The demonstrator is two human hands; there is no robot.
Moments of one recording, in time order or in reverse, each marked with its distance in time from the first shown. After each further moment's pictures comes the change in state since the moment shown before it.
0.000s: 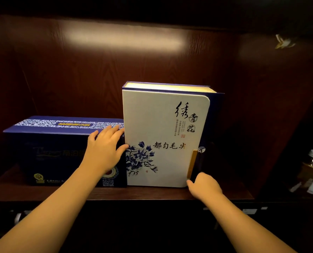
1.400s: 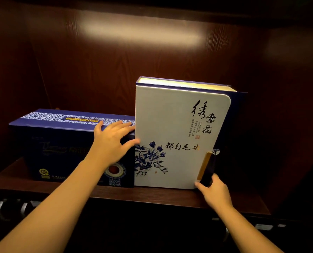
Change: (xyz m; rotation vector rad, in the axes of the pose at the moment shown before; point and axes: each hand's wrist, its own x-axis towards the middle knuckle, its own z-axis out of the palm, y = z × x) left_hand 0.012 -0.010 0.005 -0.120 0.051 -0.011; right_hand 0.039 0.026 0.037 0.532 0.177 -0.163
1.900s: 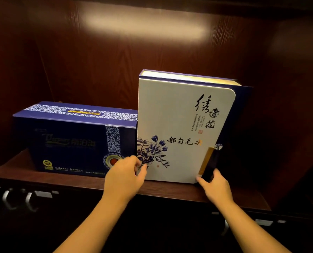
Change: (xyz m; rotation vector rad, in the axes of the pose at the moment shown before) left_hand -0.090 0.063 0.039 -0.146 0.000 -0.256; right_hand 0.004 0.008 -0.001 0.012 -0.017 -0.013
